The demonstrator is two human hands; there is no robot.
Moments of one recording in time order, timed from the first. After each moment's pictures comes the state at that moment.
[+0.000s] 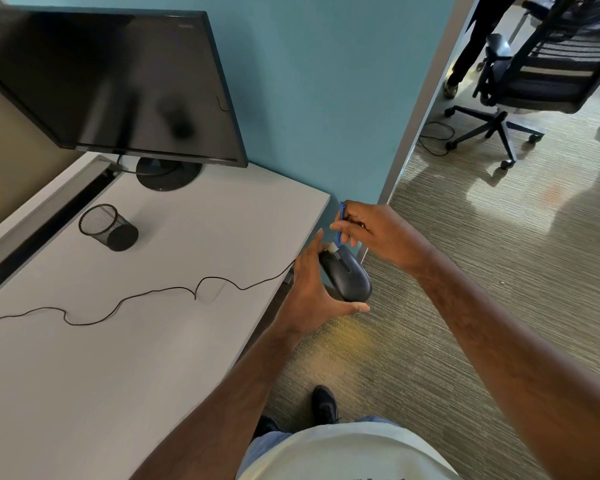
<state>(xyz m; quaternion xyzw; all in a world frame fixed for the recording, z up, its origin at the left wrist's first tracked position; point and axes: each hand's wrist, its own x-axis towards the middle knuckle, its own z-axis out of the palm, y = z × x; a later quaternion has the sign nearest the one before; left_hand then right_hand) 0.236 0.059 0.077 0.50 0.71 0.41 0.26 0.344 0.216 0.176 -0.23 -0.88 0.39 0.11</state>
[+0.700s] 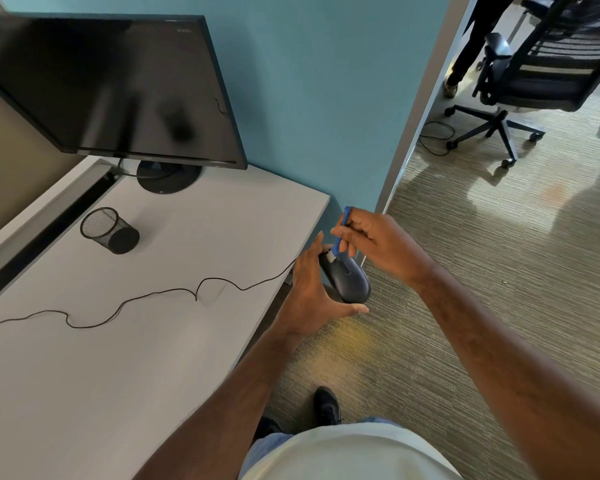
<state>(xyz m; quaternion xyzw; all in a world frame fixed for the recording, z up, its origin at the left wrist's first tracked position) 0.238 0.054 0.087 0.51 0.72 0.40 0.26 0.355 0.198 0.174 -0.23 -0.84 0.46 0.15</state>
